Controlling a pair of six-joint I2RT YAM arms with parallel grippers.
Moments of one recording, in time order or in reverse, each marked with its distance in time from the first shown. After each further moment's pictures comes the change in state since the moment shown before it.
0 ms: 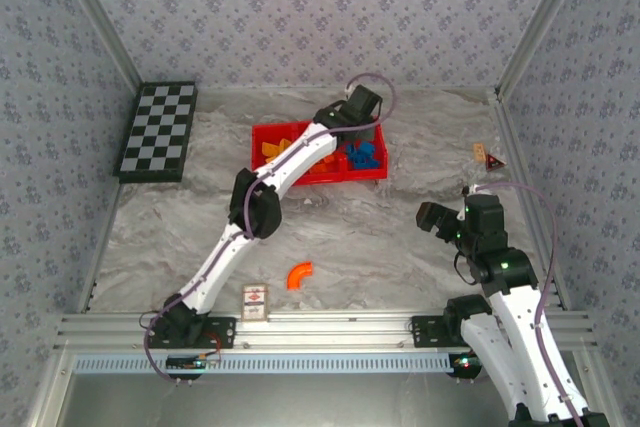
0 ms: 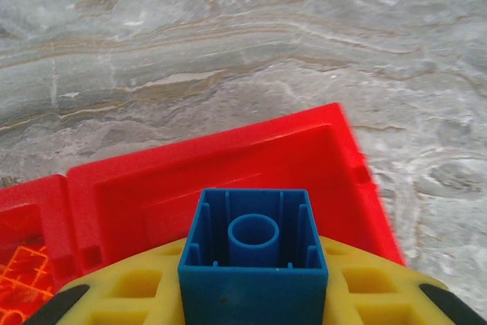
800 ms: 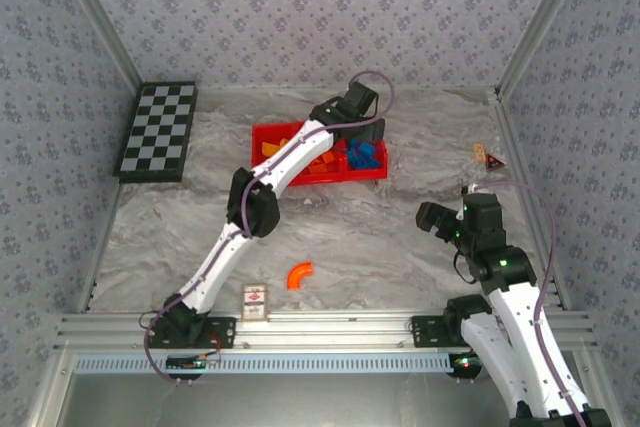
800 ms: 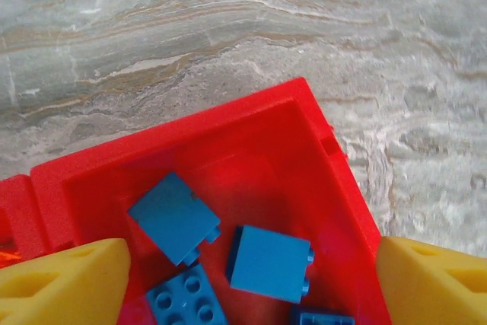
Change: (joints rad) left arm -0.002 -0.027 0.016 -0.054 0.109 0.082; right arm 0.005 0.018 0.000 -0.002 0.011 0.000
